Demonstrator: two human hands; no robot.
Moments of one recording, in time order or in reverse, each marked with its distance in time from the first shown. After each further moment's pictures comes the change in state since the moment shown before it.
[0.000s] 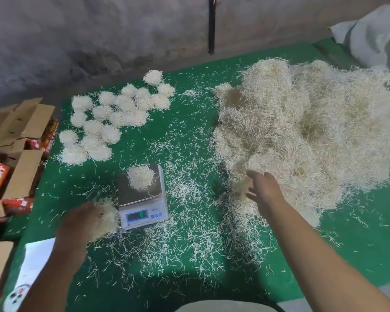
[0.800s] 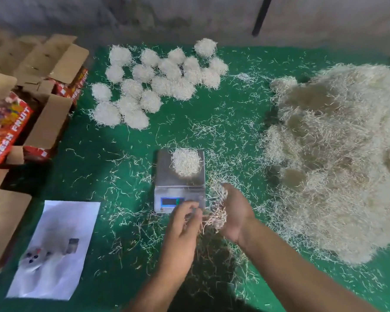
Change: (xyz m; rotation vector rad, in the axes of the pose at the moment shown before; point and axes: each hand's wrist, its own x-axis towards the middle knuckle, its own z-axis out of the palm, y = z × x) left_hand -0.010 -0.046 0.051 -0.182 -0.342 -0.024; right_hand -0.070 0.057 0.235 0.050 -0.405 0.375
